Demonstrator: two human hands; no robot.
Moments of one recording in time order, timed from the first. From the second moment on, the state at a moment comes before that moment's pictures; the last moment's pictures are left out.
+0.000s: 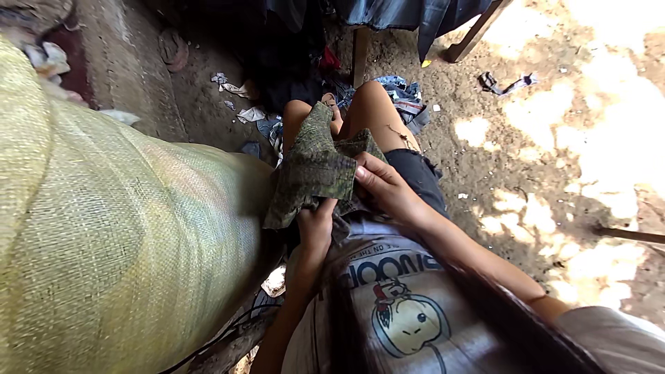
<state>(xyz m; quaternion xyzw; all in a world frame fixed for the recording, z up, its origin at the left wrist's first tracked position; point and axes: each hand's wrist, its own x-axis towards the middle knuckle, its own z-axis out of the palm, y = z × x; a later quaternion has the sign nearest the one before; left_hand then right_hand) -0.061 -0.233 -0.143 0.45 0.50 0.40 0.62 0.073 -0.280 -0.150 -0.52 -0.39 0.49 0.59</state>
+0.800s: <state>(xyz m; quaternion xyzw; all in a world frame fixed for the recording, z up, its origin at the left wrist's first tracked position) -0.057 -0.235 -0.139 0.35 0.51 0.50 0.61 0.056 -0.277 -0.142 -0.68 -0.60 0.15 0.39</state>
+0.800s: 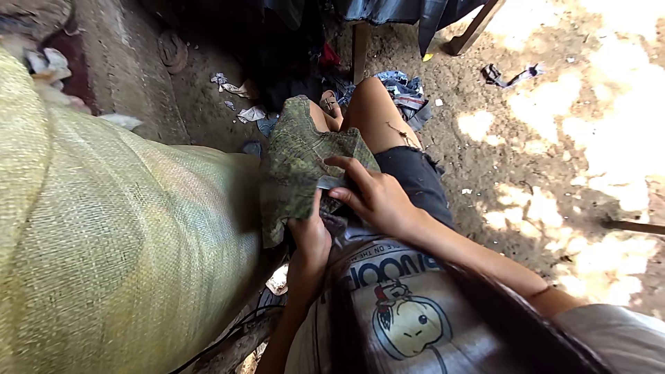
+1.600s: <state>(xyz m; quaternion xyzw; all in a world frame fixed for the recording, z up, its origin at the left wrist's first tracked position) -0.063 -0.232 -0.149 0.40 0.54 0.43 0.60 0.063 -0.269 -0.147 -0.60 -0.51 0.38 0.49</state>
